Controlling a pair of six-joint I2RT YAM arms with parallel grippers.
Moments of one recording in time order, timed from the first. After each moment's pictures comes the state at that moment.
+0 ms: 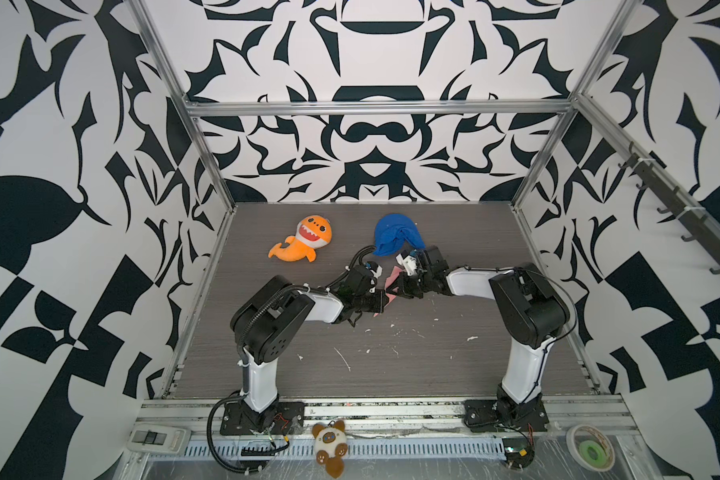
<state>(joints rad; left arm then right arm) -0.74 1.90 0.86 0.29 0.29 -0.58 0.43 1.90 0.99 -0.01 -0.63 0.56</state>
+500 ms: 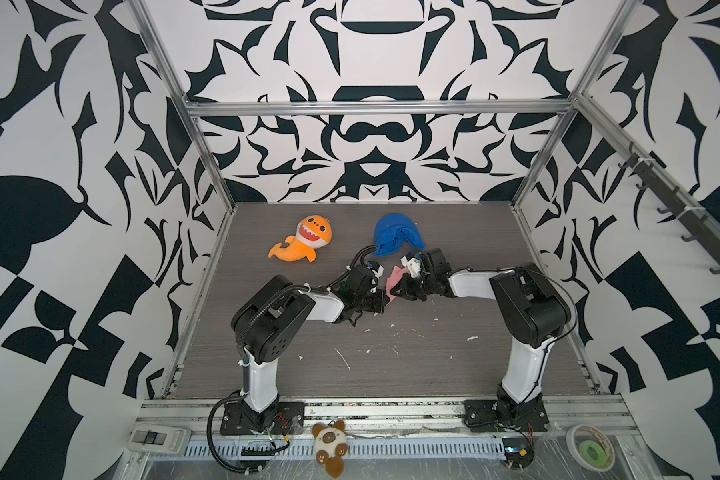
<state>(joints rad) -0.74 1.90 0.87 0.28 0.28 -0.54 0.41 1.90 0.95 0.01 -0.60 0.60</state>
